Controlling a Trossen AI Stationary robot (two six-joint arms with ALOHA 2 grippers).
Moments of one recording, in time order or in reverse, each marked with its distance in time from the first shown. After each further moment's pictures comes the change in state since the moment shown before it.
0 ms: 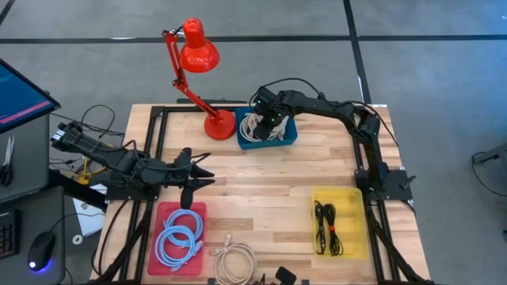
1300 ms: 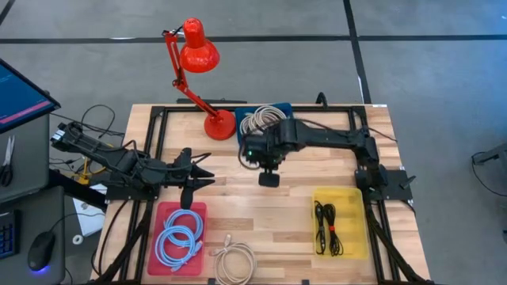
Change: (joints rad) left arm -0.001 0.000 0.000 -0.004 0.001 0.000; right arm 0.504 -0.008 0.526 -0.701 0.114 -0.018
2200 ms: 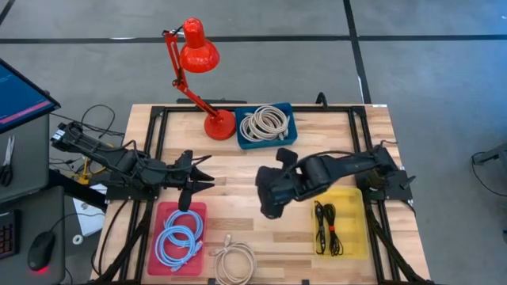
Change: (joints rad) left arm -0.002 0.000 0.000 0.001 0.061 -0.025; right arm 0.331 -0.098 0.000 0.059 0.376 0.407
